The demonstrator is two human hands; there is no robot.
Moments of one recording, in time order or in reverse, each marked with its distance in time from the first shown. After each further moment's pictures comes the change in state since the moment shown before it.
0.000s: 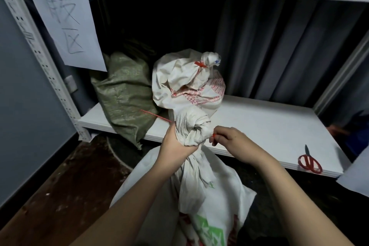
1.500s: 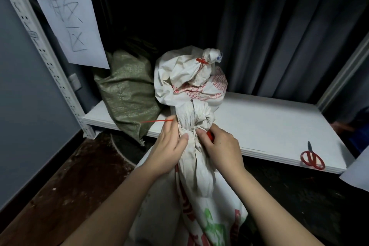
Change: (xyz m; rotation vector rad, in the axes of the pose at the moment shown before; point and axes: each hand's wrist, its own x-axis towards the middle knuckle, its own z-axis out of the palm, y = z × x) left_hand -0.021 0.017 -0.030 0.468 -0.156 0.195; right_hand -0.018 -0.047 0.046 -0.028 0.415 0.125
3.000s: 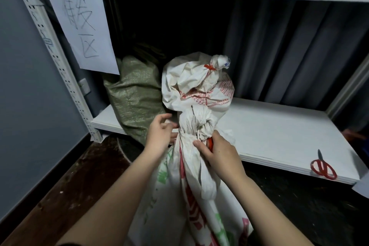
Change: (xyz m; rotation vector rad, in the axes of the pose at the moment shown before) left_hand 0.038 -0.024 -0.025 -0.614 0.250 -0.557; right_hand 0.006 -0.004 0.020 0.003 -0.123 -0.011
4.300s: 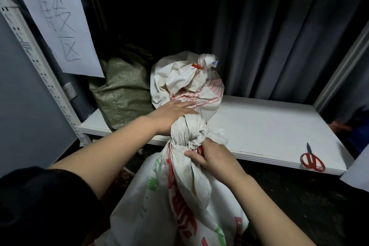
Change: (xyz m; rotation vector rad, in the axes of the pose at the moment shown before) left_hand 0.044 0.062 0.032 1.502 -0.742 0.858; right_hand 0.002 0.013 -0.018 -0.139 -0.197 -0.144
